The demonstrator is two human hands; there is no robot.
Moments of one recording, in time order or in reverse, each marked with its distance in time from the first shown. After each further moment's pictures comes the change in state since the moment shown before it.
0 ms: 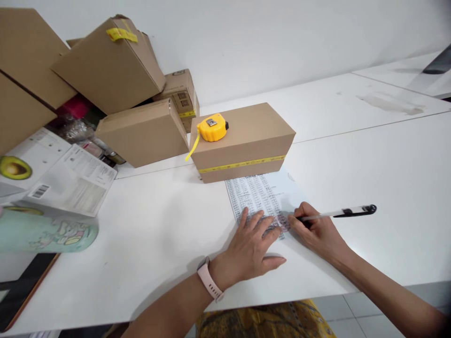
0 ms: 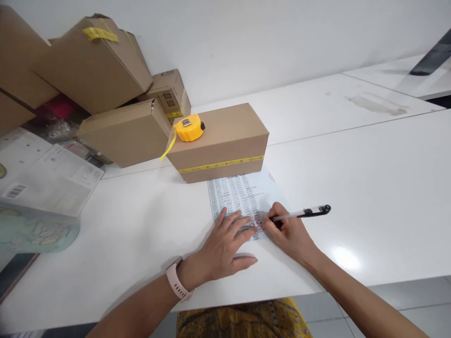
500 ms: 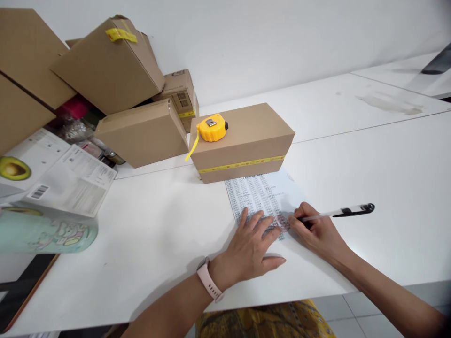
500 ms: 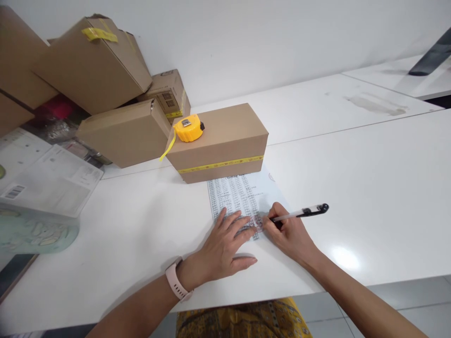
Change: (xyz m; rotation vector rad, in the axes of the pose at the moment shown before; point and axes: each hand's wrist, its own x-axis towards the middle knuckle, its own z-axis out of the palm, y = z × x) left_hand 0.000 -0.002 0.002 0.005 0.008 0.004; right_hand -0.002 -0.002 0.000 -0.002 0.017 0.006
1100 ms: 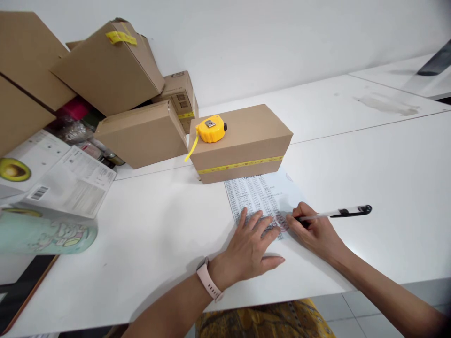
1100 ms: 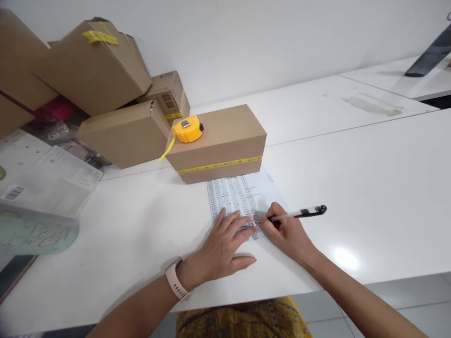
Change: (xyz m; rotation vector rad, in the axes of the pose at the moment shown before) left_hand 0.001 0.002 -0.002 0.002 -0.013 -0.007; right_hand 0.002 0.007 0.002 0.026 -0.024 -0.015
